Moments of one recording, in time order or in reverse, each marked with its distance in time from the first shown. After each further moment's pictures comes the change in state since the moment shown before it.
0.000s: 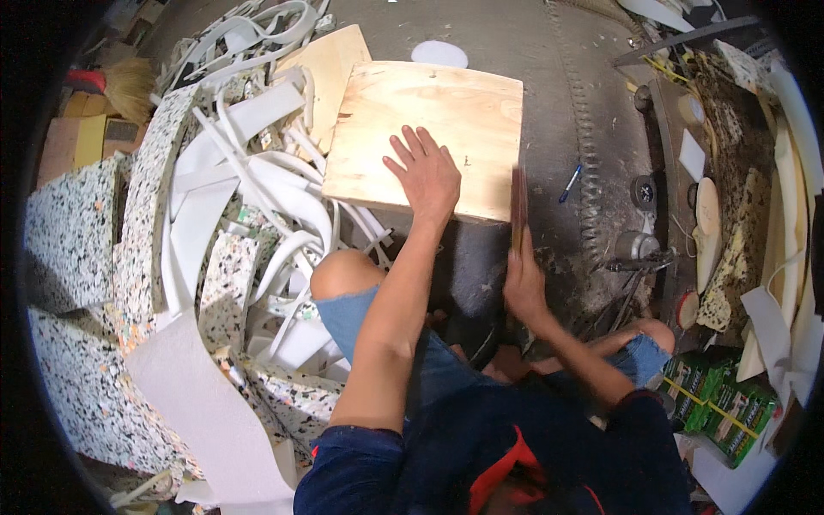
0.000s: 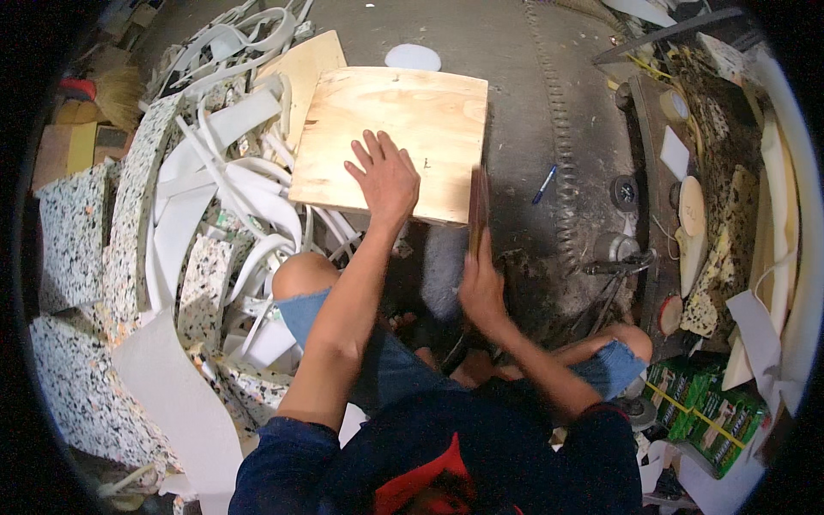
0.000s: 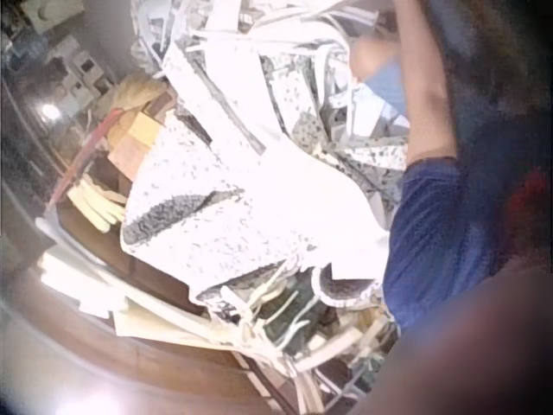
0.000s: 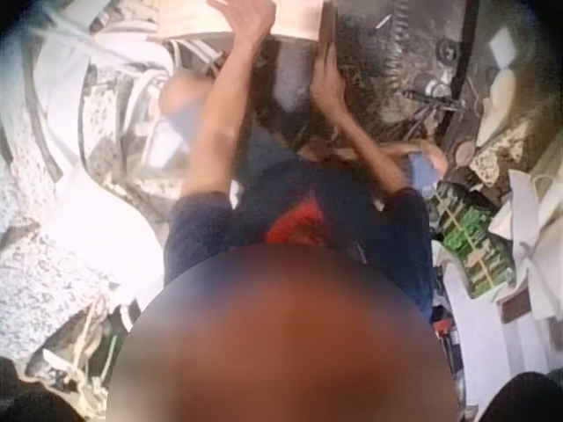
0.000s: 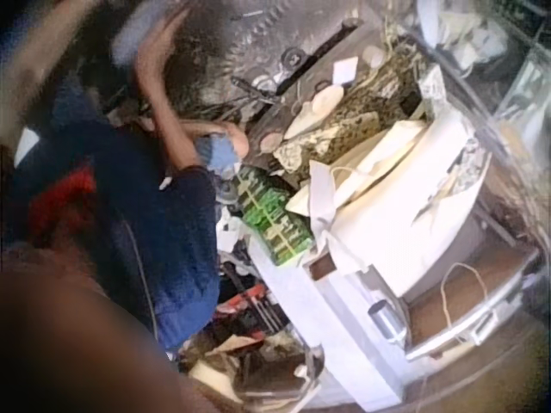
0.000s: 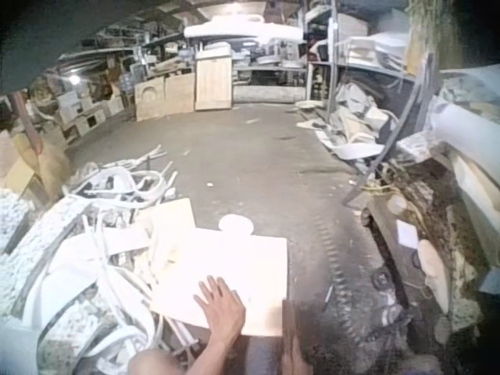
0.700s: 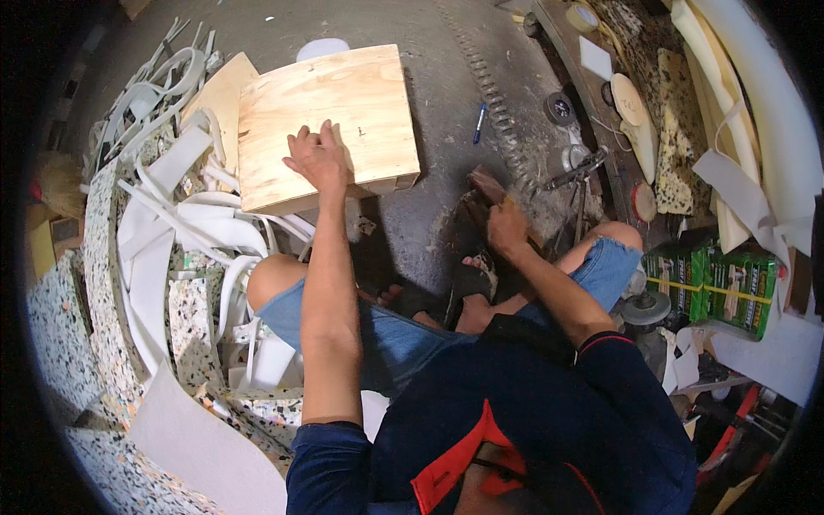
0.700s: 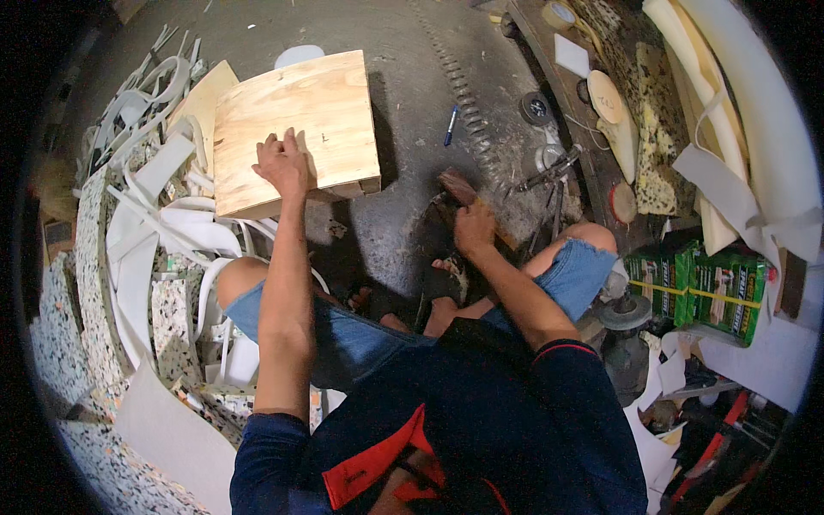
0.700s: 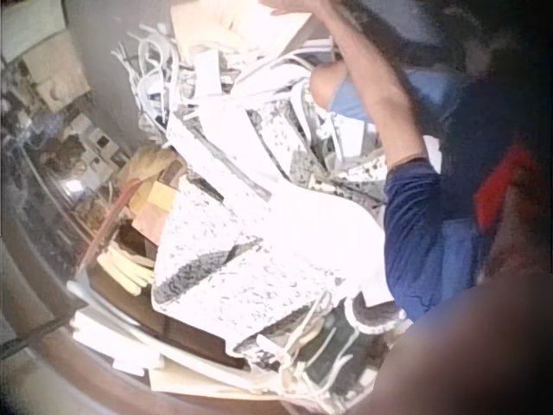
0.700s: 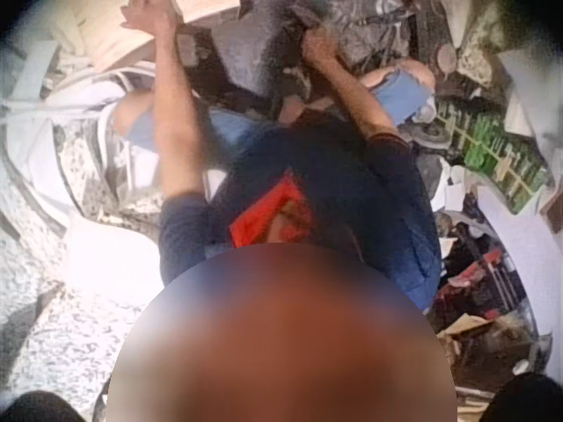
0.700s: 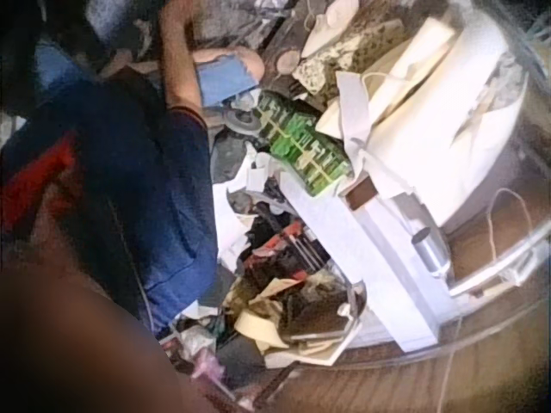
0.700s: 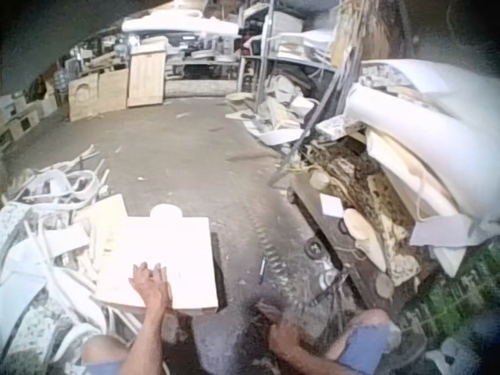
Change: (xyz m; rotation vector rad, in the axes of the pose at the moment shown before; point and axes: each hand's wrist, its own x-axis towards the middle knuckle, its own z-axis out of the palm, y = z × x) left_hand 0.011 -0.022 0.008 -0.526 0.145 -0.082; right_hand -0.017 0.186 -0.029 -0.982 -0.077 0.144
